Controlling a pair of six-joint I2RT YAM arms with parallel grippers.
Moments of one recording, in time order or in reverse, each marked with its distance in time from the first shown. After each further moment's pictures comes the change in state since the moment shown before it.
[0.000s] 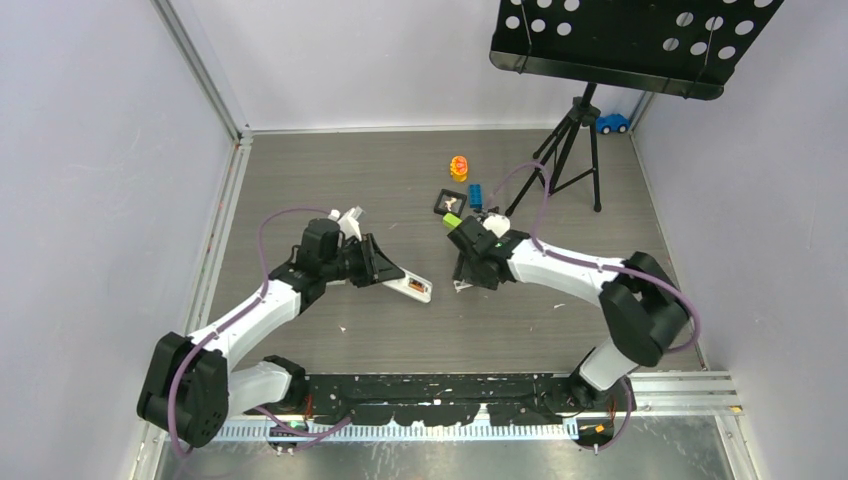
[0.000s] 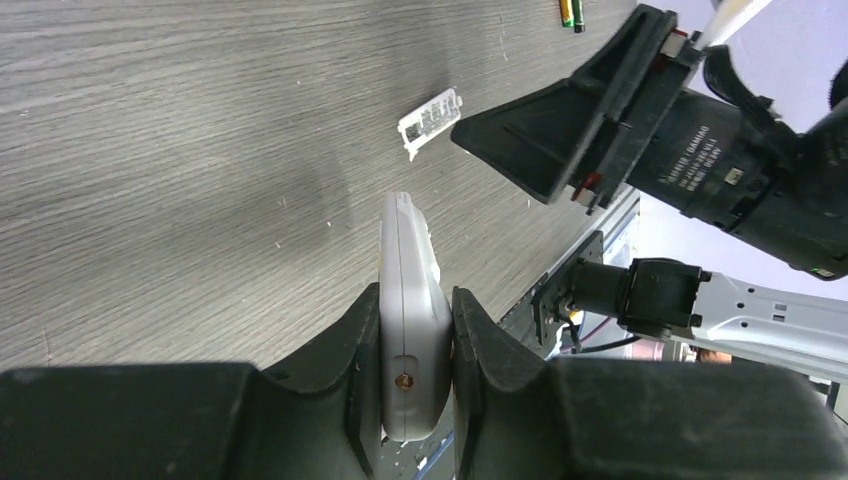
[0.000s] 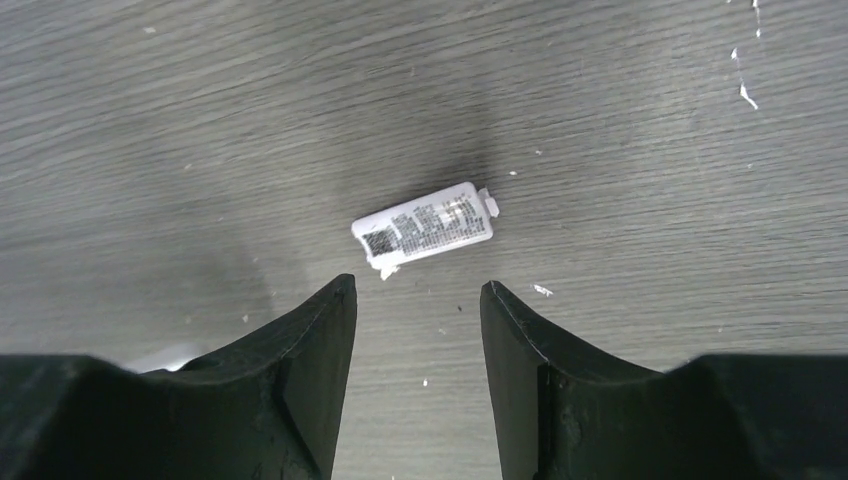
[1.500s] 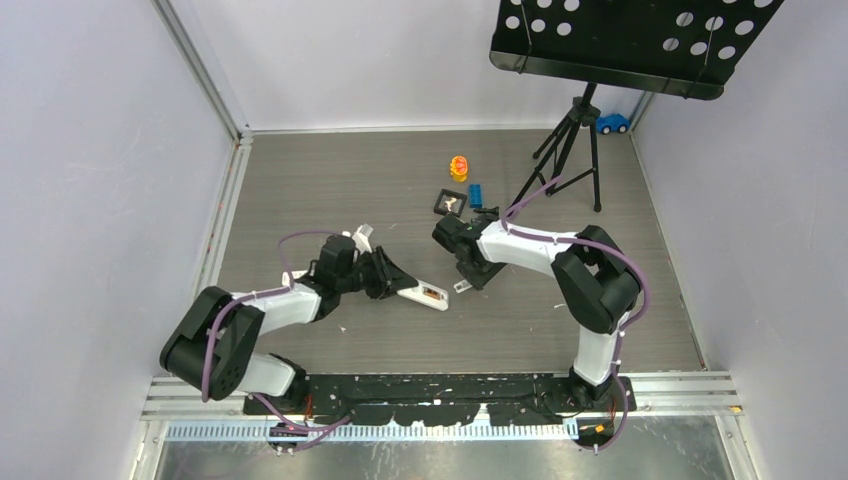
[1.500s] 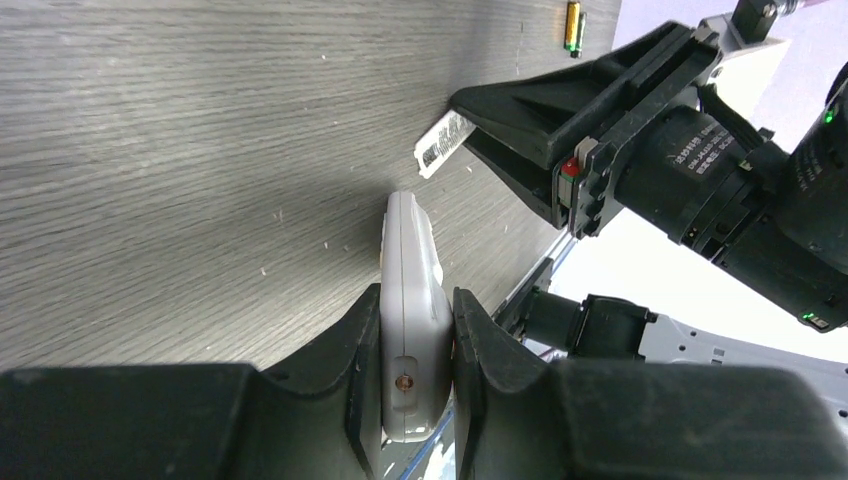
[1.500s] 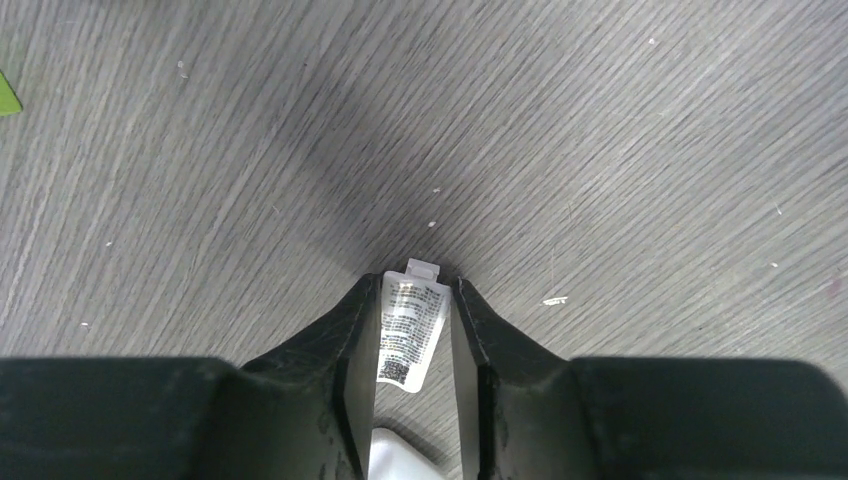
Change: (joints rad) left arm -0.063 0.229 -0.167 0.433 -0.027 -0.291; right arm 0.009 0.301 0.227 -0.330 0.139 0.723
